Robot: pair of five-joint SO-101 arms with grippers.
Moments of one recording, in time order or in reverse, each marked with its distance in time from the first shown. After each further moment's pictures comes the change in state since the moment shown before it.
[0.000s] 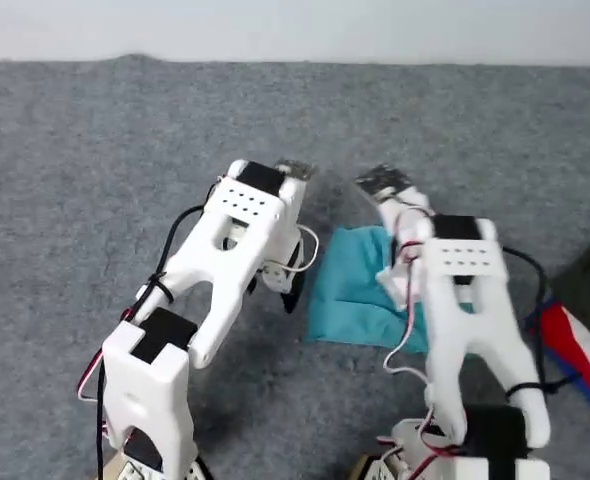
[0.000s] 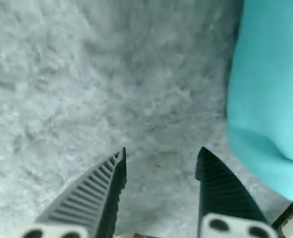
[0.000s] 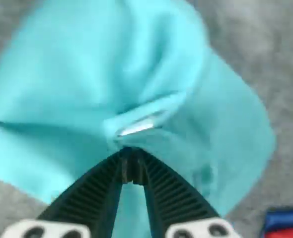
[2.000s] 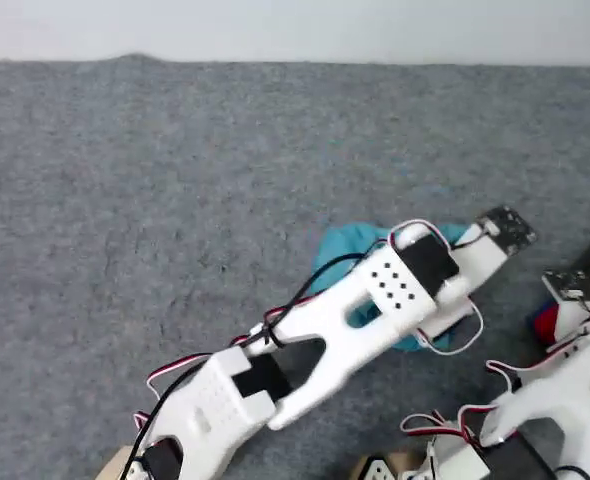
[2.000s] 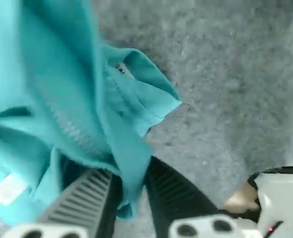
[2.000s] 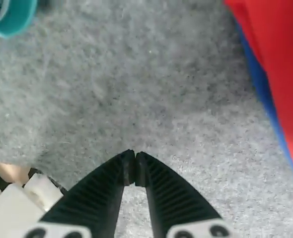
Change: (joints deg) left arm 32.5 13.9 -36.4 0.0 -1.9; right arm 53.0 -6.0 12.0 5.5 26.6
